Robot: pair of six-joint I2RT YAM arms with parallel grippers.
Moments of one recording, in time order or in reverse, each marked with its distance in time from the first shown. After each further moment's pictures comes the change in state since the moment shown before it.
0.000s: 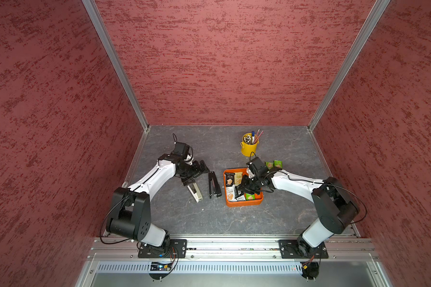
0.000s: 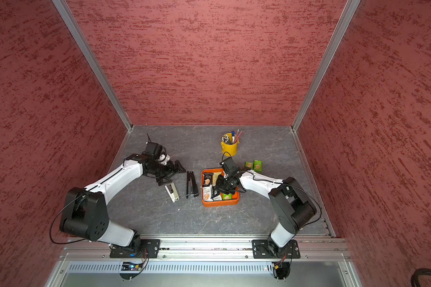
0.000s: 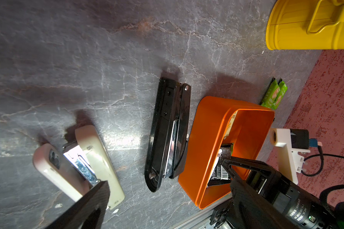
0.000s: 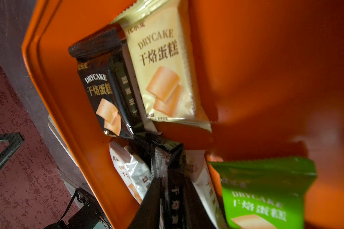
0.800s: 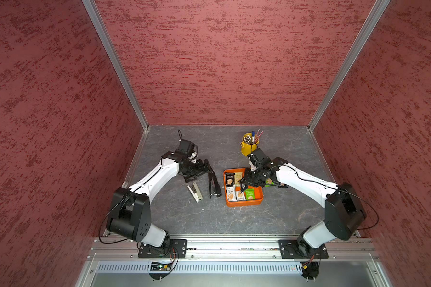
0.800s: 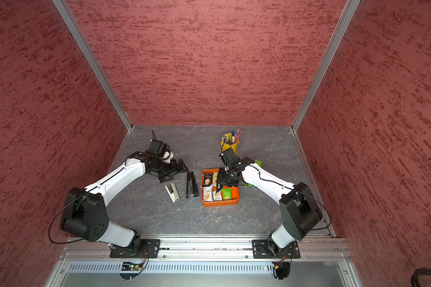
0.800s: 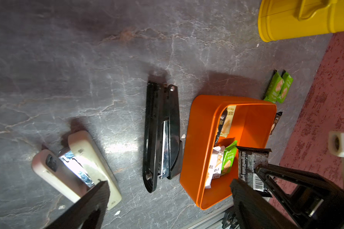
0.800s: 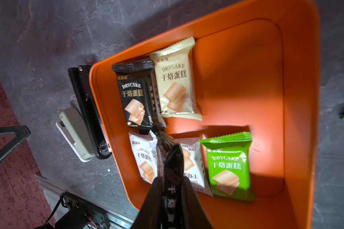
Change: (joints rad) left arm -0.091 0.003 0.092 -0.039 -0.087 0.043; right arm -0.010 -0.086 0.202 -0.304 0.143 -0.114
